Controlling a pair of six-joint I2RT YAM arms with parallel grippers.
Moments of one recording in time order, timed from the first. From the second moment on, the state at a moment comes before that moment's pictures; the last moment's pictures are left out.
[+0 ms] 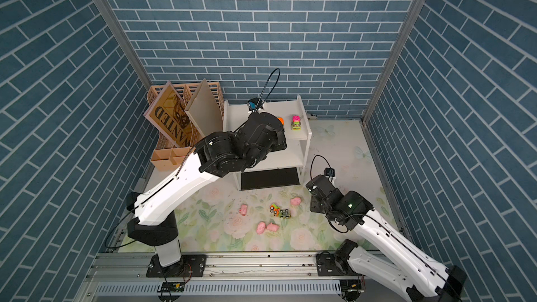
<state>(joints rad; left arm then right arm) -1.09 1.84 2.34 -1.09 -0.59 -0.93 0.80 0.85 0.86 -1.10 0.32 0.79</state>
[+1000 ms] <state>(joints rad) -1.02 1.88 2.34 -1.18 -0.67 -0.92 0.80 0.88 0.82 -1.07 0.29 0.78</state>
